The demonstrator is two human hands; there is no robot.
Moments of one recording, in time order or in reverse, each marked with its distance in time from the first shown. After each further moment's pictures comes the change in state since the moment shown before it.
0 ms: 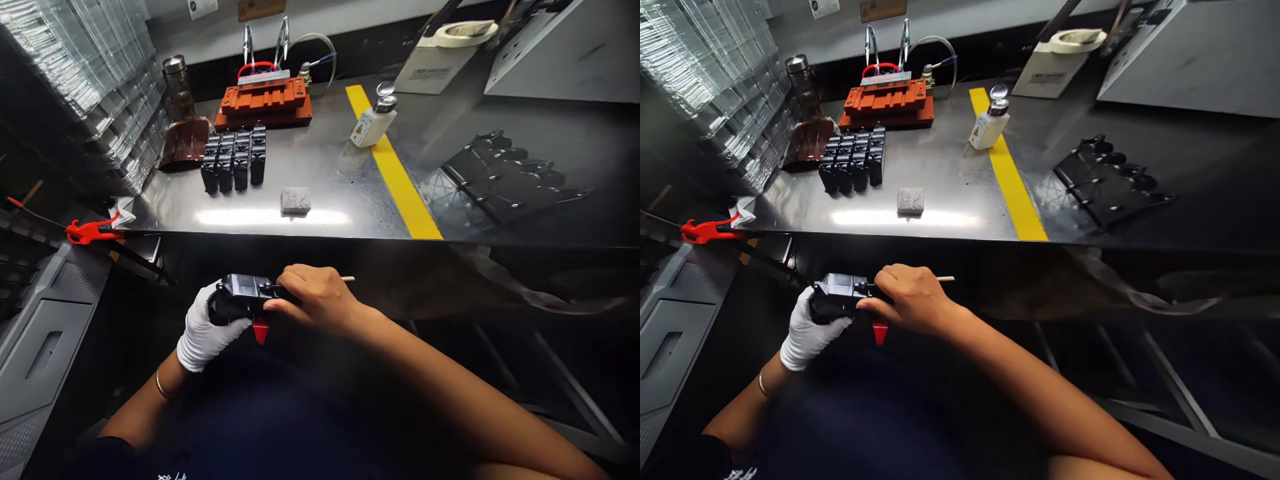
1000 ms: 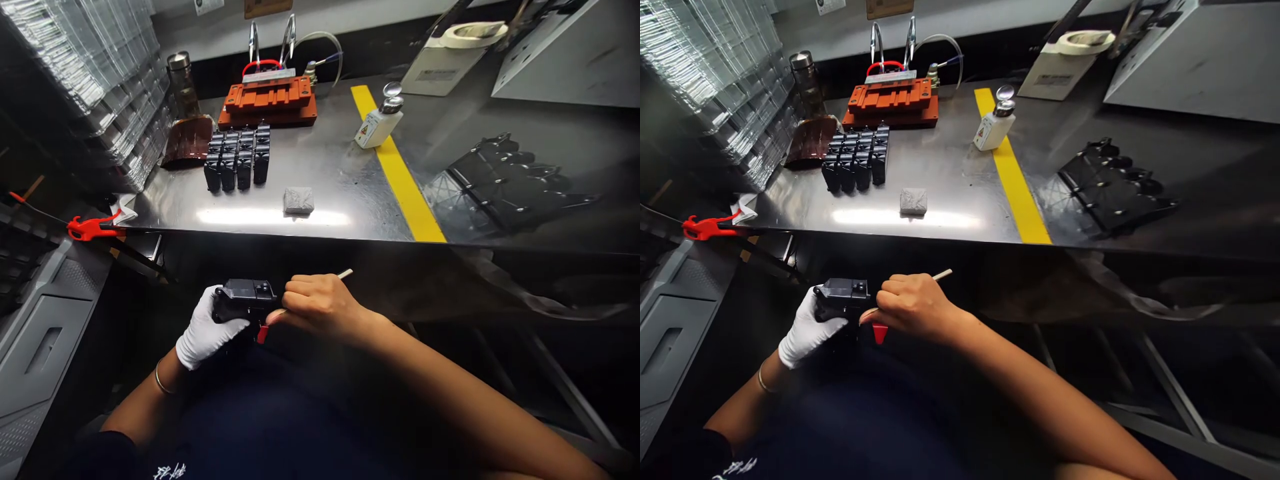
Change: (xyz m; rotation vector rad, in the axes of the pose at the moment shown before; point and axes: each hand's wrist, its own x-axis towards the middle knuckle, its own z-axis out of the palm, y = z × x) left_hand 0.008 0.023 -0.003 -0.382 -0.234 -0.269; right_hand 0.000 -0.002 -0.005 0.093 -0.002 -0.134
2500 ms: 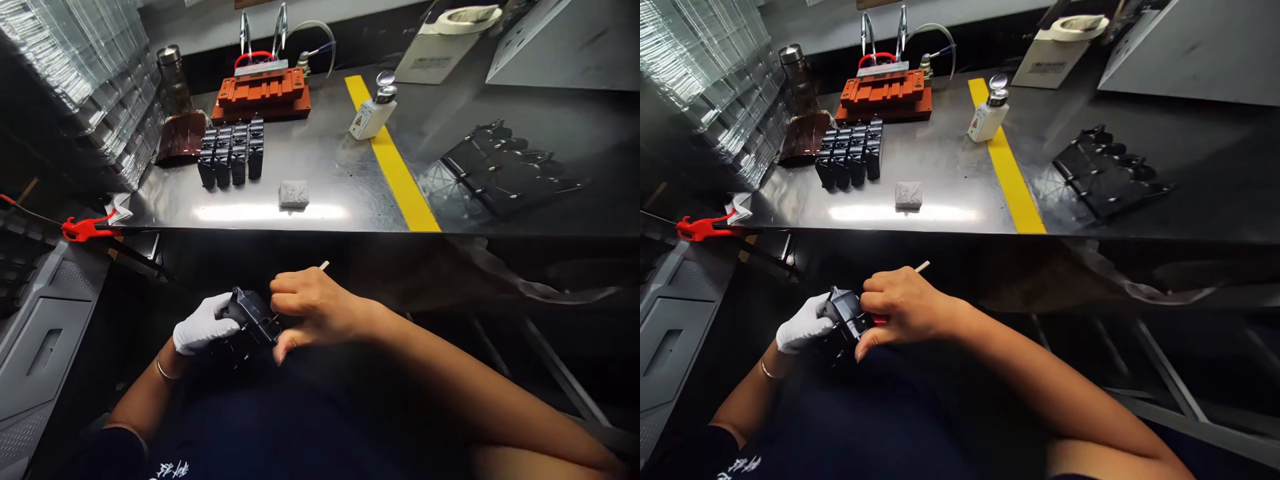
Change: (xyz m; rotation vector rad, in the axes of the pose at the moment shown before) left_hand 0.014 -0.002 -0.019 -0.161 -0.487 -0.172; right_hand 0.012 -0.007 -0.006 0.217 -0.082 -0.113
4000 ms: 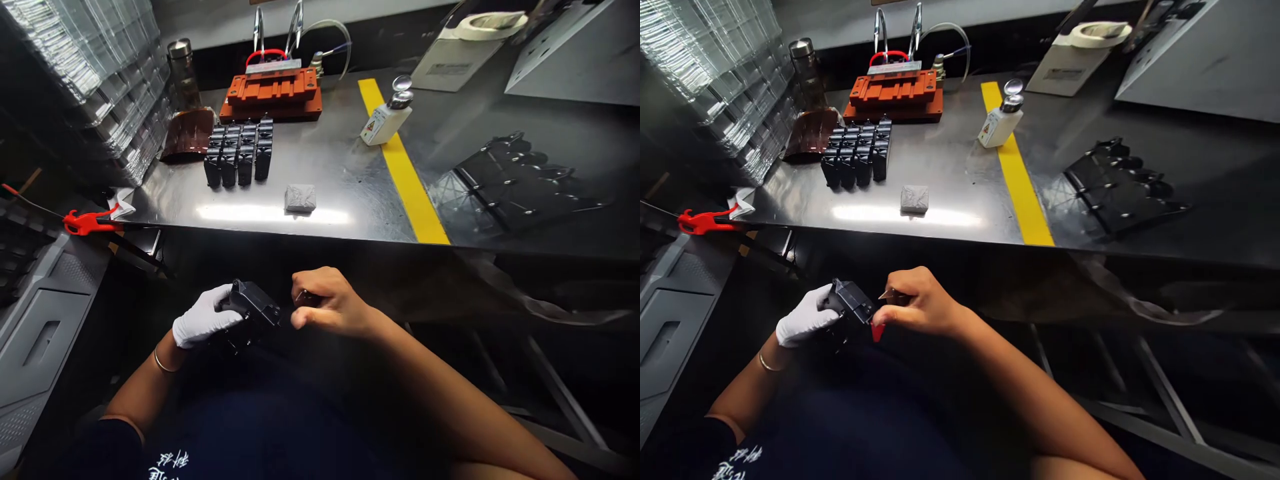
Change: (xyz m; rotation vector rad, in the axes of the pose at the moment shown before) left_hand 0.010 0.008 0.001 0.141 0.103 0.026; right_hand -0.018 0.018 0.005 0.416 0.123 0.319
